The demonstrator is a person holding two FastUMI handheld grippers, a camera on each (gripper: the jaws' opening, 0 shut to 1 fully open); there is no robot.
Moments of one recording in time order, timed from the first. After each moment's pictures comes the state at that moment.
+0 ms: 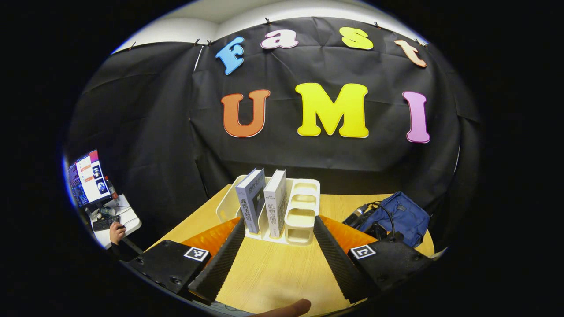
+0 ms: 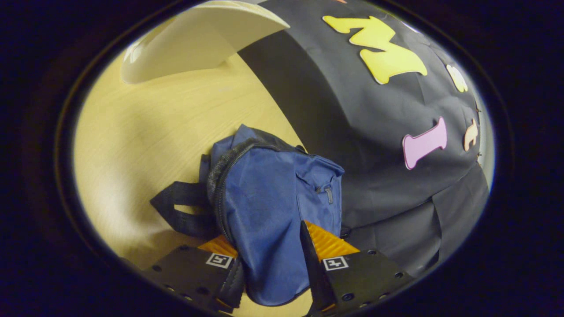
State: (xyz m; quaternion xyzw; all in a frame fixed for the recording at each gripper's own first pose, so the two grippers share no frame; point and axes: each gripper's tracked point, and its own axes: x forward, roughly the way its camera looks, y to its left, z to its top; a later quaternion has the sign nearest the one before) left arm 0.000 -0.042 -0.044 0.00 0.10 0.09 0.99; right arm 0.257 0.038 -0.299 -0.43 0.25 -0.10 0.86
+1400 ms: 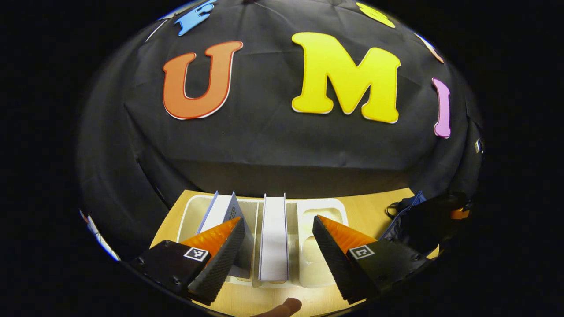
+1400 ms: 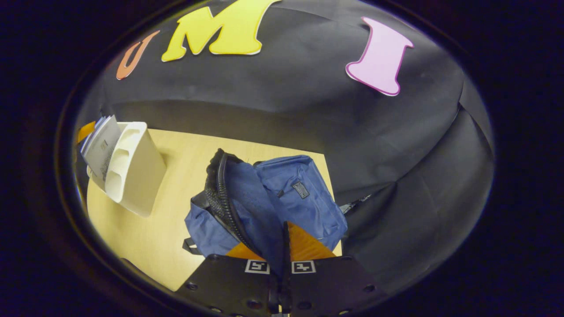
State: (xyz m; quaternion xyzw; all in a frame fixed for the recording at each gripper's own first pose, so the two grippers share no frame) left arm 0.280 0.013 -0.082 0.00 0.23 -0.02 0.97; right arm 0.281 -0.063 -0.137 -0.07 0.36 0.00 0.93
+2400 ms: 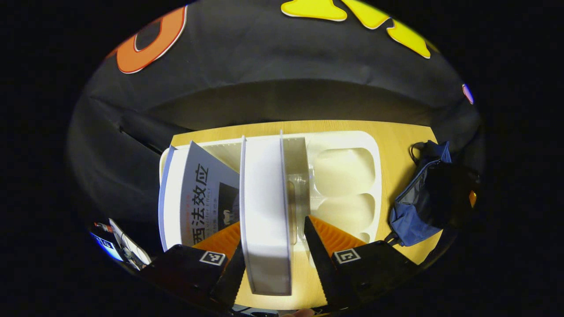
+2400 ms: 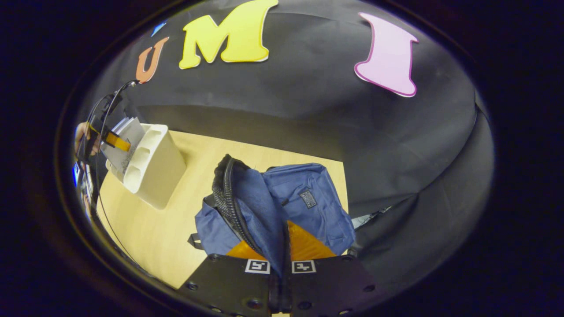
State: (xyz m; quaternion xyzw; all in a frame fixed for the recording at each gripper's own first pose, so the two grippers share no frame) left arm 0.285 0.005 -0.166 0.05 0.52 -0.01 0.85; right arm 0.289 -0.083 -0.134 -0.06 0.34 0.10 0.93
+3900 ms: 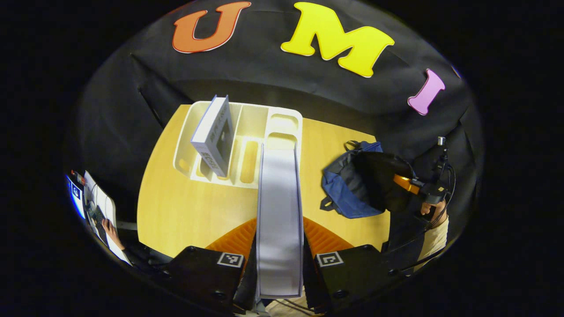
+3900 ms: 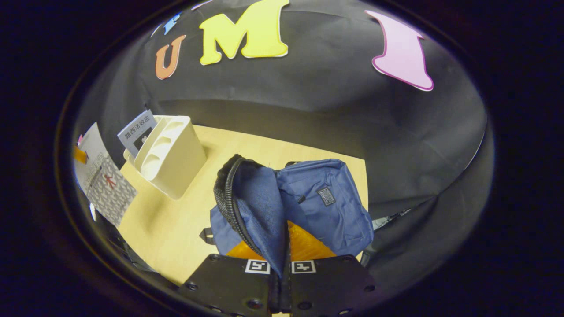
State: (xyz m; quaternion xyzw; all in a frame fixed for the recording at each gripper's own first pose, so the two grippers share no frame) left arm 0.059 -0.073 -0.058 -0.10 0.48 -0.08 0.87; right arm 0.282 -0.065 -0.155 -0.05 0.34 0.17 0.92
